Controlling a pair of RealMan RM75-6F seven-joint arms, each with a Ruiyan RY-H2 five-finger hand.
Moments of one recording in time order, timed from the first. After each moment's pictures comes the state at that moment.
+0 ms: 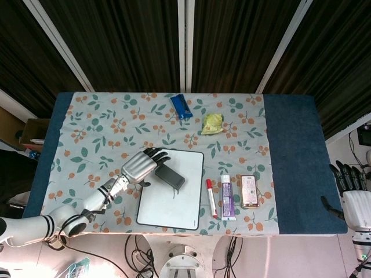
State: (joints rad) left arm -0.79 -1.50 -0.05 -1.42 1.49 0.88 0.14; right arm 0.04 -1.27 0.04 -1.24 -1.59 1.60 0.21
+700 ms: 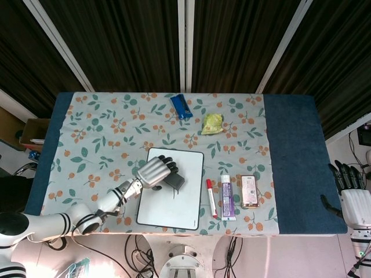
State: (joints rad) left arm -0.85 -1.63 -0.04 -1.29 1.52 0.86 0.16; right arm 0.05 -1.30 0.05 -1.20 -1.57 1.57 0.23
